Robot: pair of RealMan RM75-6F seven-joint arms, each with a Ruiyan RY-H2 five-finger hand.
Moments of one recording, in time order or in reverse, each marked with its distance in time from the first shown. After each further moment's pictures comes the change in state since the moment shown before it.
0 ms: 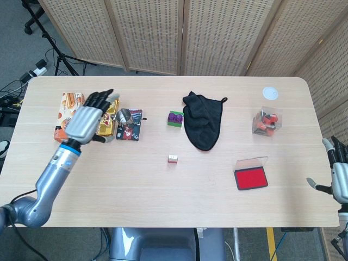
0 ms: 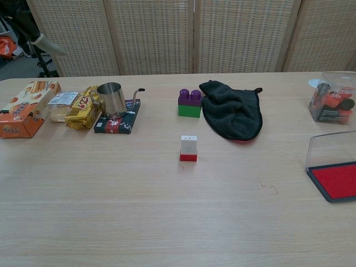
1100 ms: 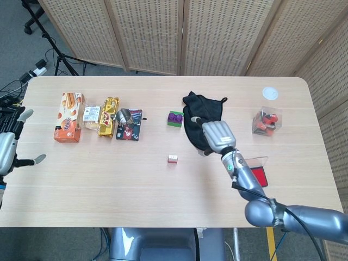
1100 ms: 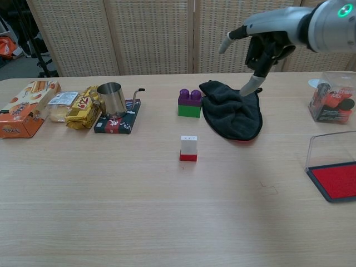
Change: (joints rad) left arm 0.381 0.265 0.118 -0.140 0.148 0.250 -0.238; right arm 0.839 -0.299 0.149 -0.143 0.801 -0.395 -0.611
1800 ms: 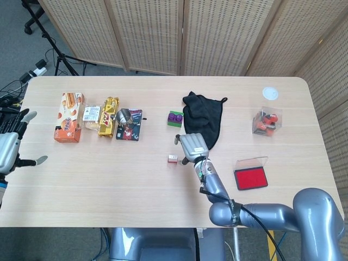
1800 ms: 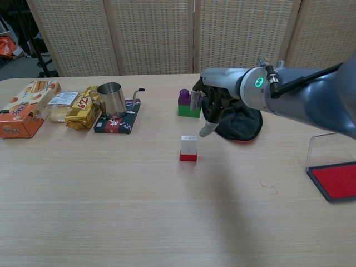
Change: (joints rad) left arm -0.002 0.014 -0.015 0.008 -0.017 -0.069 -0.014; right arm 0.111 -0.339 -0.057 0.245 0.065 0.087 -0.015
